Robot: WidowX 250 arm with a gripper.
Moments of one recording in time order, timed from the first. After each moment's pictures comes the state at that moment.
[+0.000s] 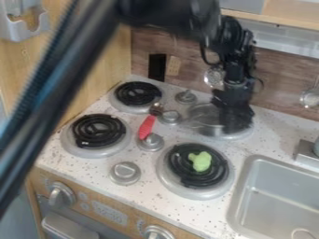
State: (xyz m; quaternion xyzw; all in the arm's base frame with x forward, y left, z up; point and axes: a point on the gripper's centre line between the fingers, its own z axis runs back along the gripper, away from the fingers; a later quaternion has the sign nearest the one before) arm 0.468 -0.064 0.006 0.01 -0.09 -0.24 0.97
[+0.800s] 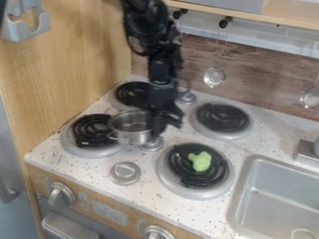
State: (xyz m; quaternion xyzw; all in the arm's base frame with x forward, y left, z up) arm 0.389 0.062 -0.002 0.04 -0.06 -0.05 1.00
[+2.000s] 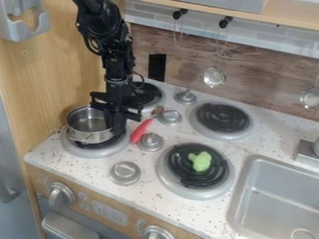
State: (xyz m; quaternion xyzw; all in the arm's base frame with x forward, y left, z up) arm 0.379 0.109 -0.019 0.01 -0.01 0.01 1.00
